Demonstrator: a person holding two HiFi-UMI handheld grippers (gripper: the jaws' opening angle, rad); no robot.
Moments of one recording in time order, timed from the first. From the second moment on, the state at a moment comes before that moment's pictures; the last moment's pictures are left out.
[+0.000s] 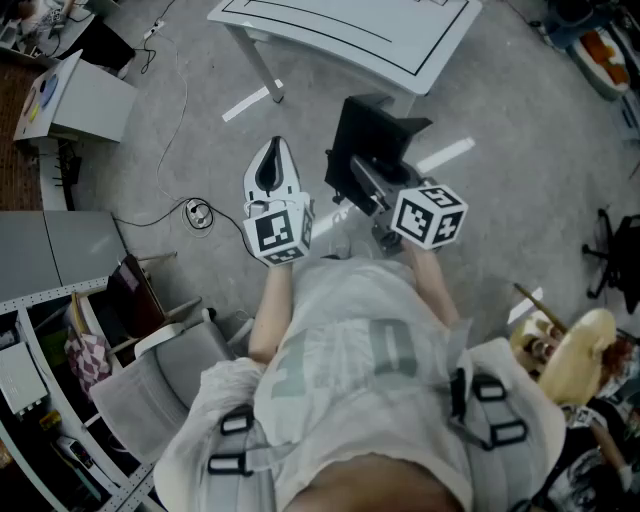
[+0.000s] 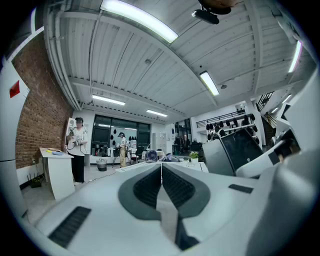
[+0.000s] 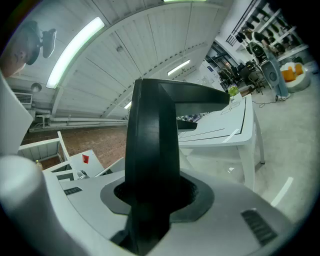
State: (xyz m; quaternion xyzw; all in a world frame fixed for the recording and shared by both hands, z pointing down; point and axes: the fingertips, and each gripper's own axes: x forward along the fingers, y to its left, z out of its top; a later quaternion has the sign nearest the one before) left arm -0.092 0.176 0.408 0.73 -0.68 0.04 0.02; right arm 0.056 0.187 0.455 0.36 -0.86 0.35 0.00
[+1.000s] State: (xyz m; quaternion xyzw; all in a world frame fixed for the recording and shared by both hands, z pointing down) left arm -0.142 0.146 0.415 0.74 -0.67 0.02 0.03; right arm 0.030 0.158 0.431 0.37 -0.86 0.34 -0.04
